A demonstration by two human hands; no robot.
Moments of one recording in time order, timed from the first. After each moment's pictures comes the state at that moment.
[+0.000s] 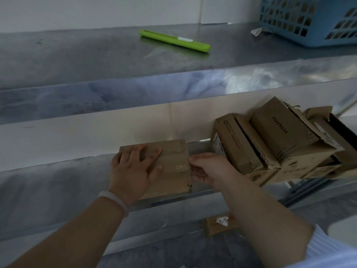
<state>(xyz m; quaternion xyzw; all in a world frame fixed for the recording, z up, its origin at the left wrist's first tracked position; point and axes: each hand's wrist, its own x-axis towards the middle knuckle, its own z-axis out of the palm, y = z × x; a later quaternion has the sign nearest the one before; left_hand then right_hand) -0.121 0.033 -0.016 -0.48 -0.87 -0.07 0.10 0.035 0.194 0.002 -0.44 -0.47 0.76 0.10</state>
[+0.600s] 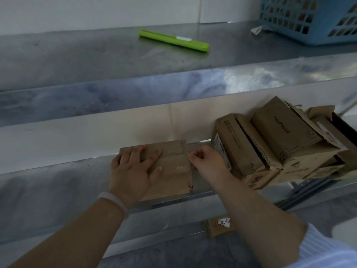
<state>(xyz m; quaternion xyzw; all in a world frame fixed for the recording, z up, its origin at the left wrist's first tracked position) -0.121 0.035 -0.016 -0.48 -0.87 -0.07 0.11 0.022 0.200 -0.012 -0.42 -0.71 0.53 0.19</state>
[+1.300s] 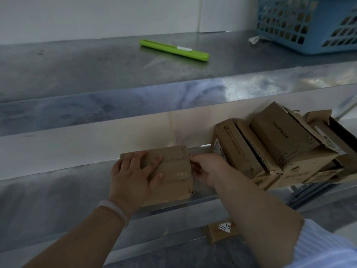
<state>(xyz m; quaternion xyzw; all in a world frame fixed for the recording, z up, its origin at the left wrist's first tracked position) -0.121 0.032 -0.016 -0.49 -0.86 -0.08 0.11 0.007 0.203 0.004 -0.47 -0.39 0.78 0.13</state>
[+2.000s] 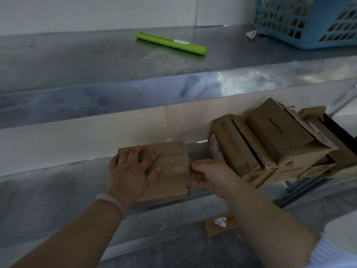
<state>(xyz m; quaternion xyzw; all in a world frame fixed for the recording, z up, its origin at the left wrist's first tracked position) -0.122 0.037 -0.017 -0.48 -0.87 -0.09 0.10 0.049 0.191 0.002 -0.41 -0.46 0.78 0.10</state>
